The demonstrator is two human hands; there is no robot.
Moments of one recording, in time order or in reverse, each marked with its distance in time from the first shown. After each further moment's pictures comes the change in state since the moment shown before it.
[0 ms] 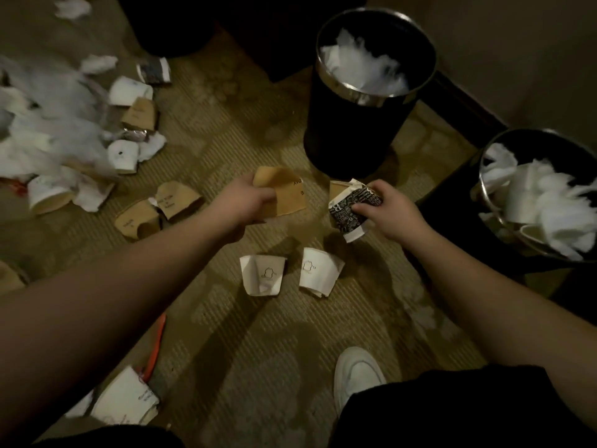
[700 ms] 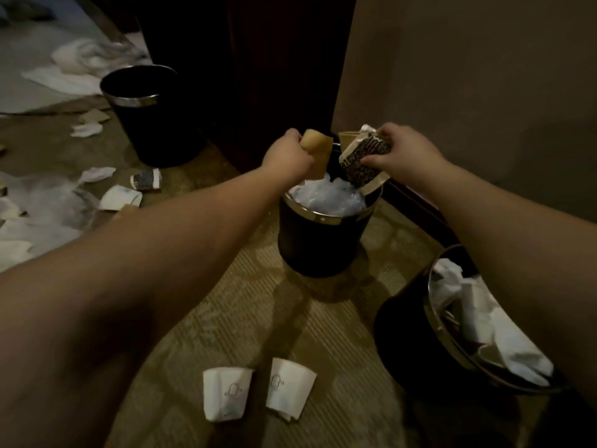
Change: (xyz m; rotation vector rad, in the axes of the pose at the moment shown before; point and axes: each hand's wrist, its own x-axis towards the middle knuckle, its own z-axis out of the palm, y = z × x) left_hand 0.104 0.230 0.074 0.502 0.272 0.562; right_hand 0.127 -0.126 -0.213 -0.342 0.285 -0.254
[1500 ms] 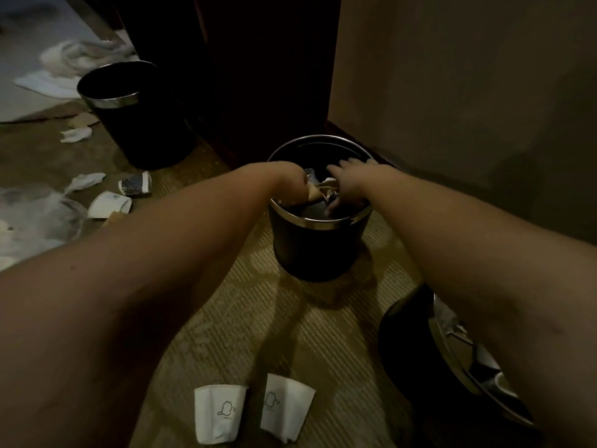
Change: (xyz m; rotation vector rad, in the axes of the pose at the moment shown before) left_hand 0.036 -0.006 0.038 0.636 -0.596 0.053; right_hand 0.071 0.024 0.093 -0.578 -0.524 -0.165
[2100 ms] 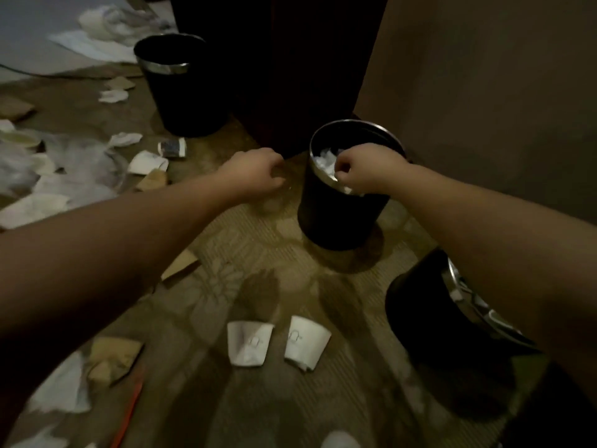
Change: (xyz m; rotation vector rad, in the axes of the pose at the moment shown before) left_hand -0.155 -0.105 0.041 -0.083 0.417 0.029; right_hand -0.120 -0.112 -0.030 0.119 0.228 -0.091
